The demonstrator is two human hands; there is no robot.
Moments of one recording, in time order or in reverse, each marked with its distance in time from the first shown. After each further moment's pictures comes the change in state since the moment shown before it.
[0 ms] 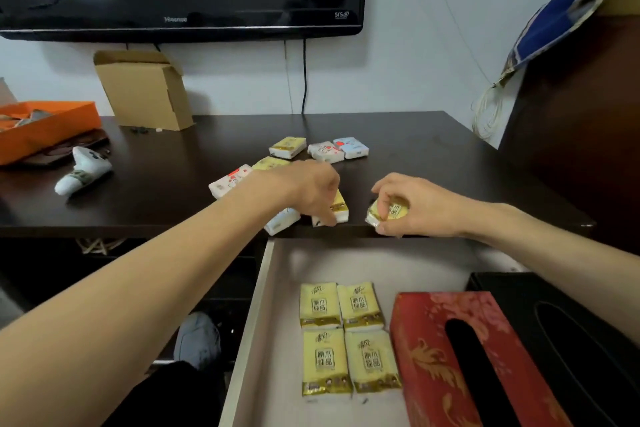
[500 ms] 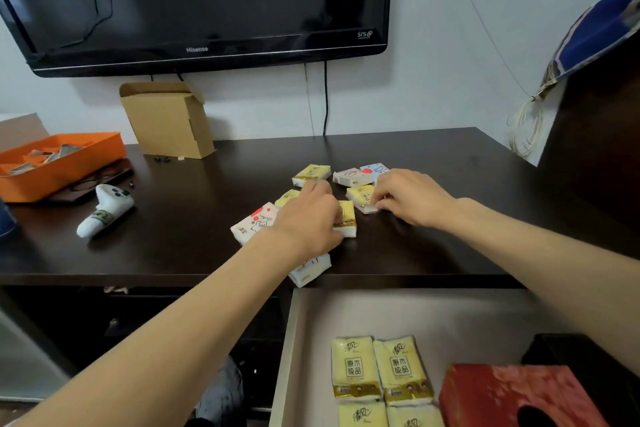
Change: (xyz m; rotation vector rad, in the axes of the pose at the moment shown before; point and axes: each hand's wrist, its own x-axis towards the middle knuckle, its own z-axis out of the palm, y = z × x) left_hand 0.015 -0.044 0.020 0.012 0.279 -0.075; right_hand 0.125 0.010 0.001 -0.367 0.153 -0.037
